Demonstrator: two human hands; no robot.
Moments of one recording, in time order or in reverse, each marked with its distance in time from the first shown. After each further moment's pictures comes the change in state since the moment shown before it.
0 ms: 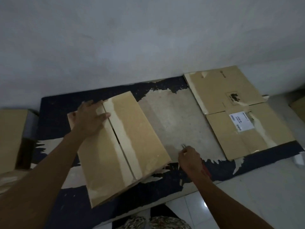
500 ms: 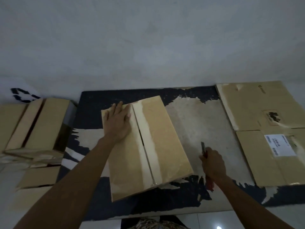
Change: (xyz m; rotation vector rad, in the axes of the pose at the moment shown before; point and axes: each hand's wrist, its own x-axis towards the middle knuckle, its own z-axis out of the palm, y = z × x) left_hand -0.039 0.017 0.012 0.001 0.149 -0.005; right_hand 0.046 0.001 -0.006 -0.211 0.016 -0.291
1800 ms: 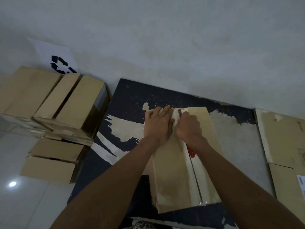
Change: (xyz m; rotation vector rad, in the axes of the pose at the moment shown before) left_hand -0.007 -0.031 -0.008 0.025 0.009 0.012; right_hand -0.020 -0.327 0.004 -0.222 -0.077 -0.273
